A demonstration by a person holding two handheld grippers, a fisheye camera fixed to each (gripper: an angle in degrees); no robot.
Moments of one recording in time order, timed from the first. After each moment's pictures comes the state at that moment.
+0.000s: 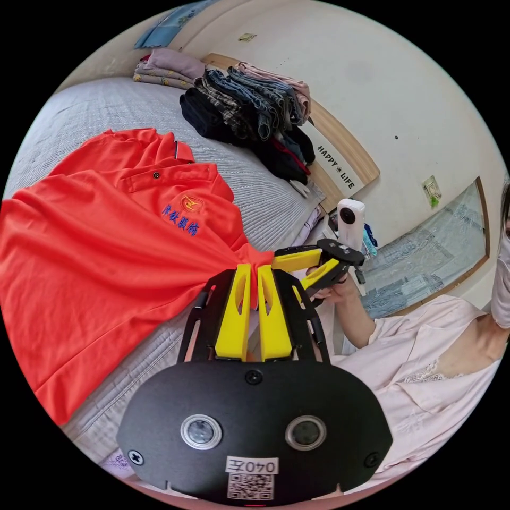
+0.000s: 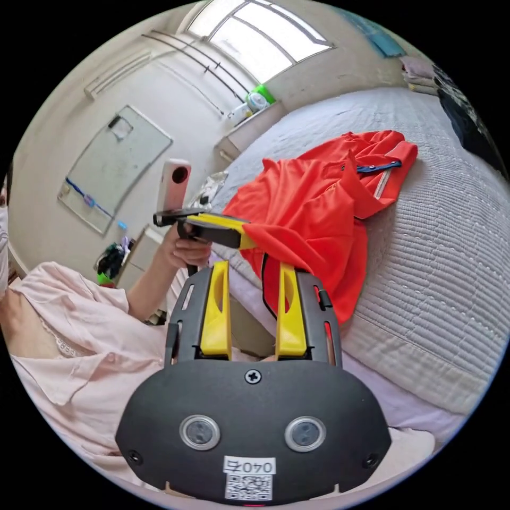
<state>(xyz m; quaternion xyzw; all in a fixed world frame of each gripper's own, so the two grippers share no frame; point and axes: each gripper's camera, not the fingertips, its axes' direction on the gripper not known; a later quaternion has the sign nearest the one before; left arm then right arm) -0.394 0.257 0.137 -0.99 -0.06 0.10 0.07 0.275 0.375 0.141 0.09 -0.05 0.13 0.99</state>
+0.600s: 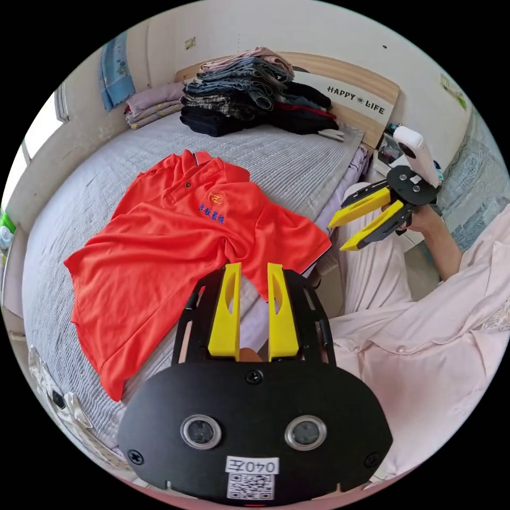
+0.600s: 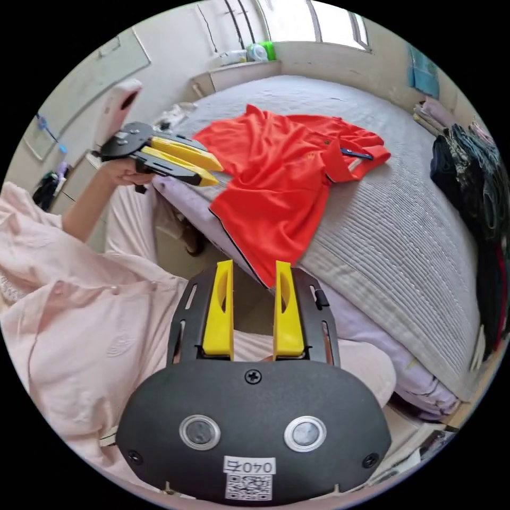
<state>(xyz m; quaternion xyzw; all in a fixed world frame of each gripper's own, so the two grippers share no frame) -0.283 0.216 0.098 -0.93 0.06 0.36 -0.03 0.185 0.398 0.127 -0.07 0.16 0.06 0.98</state>
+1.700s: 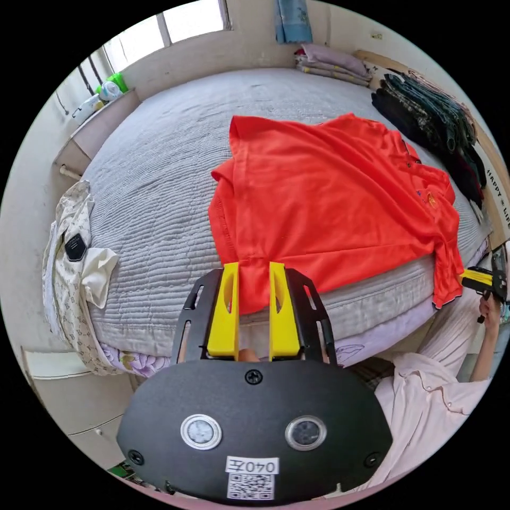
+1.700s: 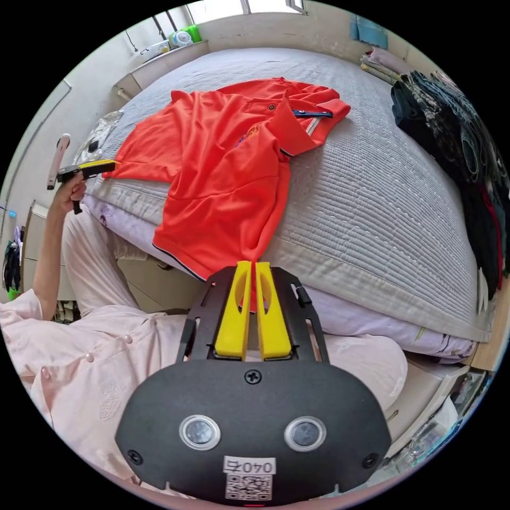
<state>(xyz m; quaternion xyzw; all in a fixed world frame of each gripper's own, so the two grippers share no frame) -0.347 0.052 0.250 -0.82 -0.25 0.52 0.04 0.157 0.415 0.096 -0.12 0.23 0.21 0.94</state>
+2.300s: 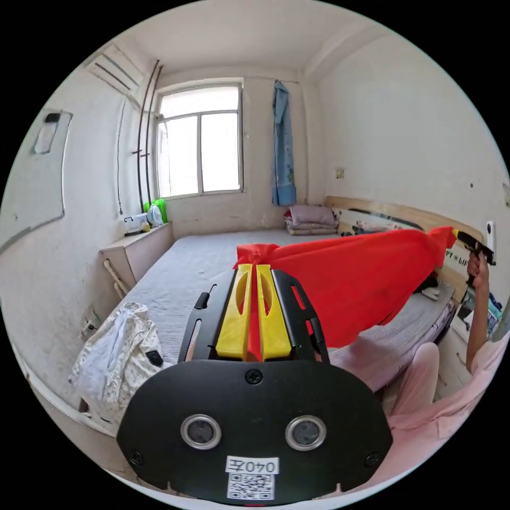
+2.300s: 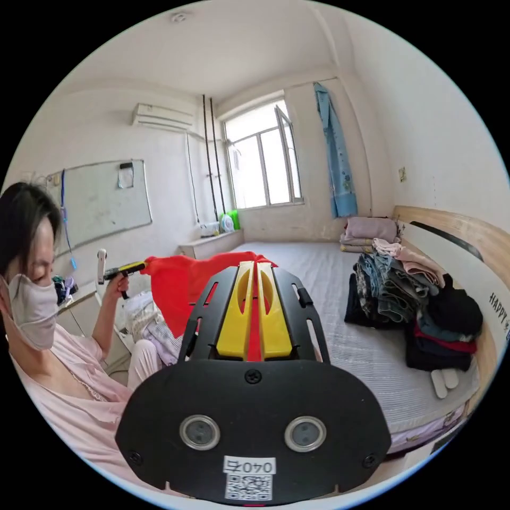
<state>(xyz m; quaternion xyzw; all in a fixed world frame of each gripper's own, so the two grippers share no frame) -0.029 0.023 0.425 -0.74 -0.03 0.57 0.35 0.007 0.460 -0.279 0.37 0.23 0.03 0.90</state>
